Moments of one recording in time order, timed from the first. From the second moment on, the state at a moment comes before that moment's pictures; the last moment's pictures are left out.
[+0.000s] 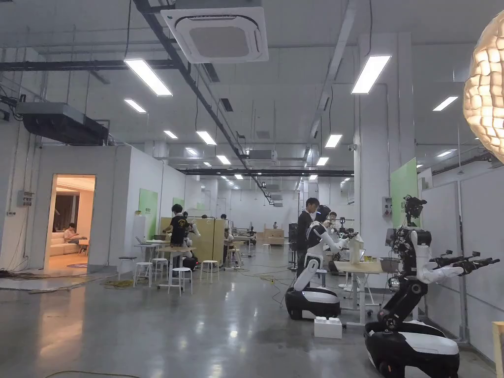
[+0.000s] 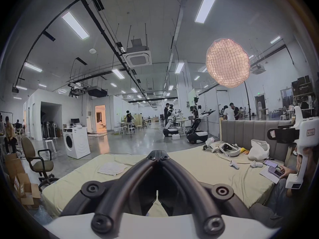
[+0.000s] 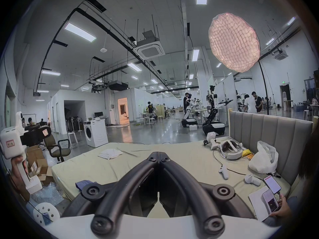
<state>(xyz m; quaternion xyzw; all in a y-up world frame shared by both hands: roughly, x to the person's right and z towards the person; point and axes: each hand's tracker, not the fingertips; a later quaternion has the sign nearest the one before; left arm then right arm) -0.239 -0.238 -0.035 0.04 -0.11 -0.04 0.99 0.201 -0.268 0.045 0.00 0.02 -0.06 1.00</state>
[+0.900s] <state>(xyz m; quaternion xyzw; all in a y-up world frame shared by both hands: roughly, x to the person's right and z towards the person) -0.248 -0.253 -0.051 0.02 -0.08 0.01 1.00 0.198 -0.274 0.026 0.00 0.01 -0.05 1.00</state>
